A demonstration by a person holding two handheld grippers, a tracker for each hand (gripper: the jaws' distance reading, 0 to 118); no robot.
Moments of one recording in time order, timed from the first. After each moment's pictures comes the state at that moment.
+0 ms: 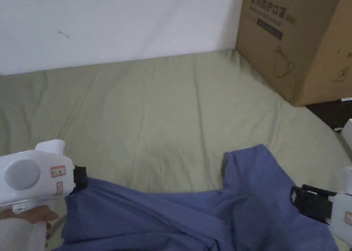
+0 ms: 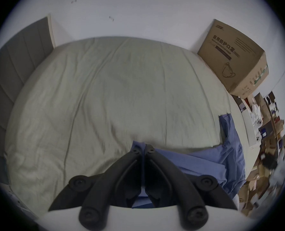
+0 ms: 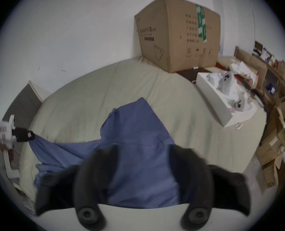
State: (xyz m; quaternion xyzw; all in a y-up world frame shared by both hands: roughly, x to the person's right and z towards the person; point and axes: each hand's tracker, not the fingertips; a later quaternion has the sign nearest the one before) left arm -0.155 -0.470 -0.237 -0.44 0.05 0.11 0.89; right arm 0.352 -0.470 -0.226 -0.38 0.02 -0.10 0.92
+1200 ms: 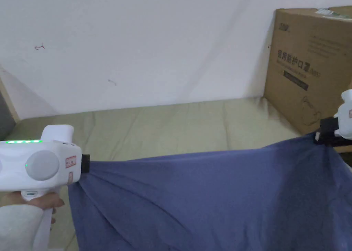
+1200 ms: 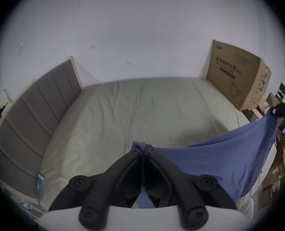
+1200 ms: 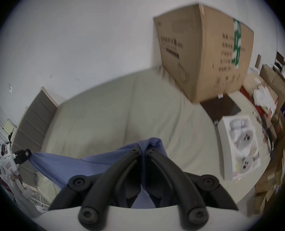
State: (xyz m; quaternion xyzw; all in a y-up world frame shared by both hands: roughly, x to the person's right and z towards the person) left arm -0.198 -0.332 -0.201 -0.31 0.14 0.01 0.94; right arm 0.340 -0.290 -0.370 -0.37 0.11 -0.07 0.92
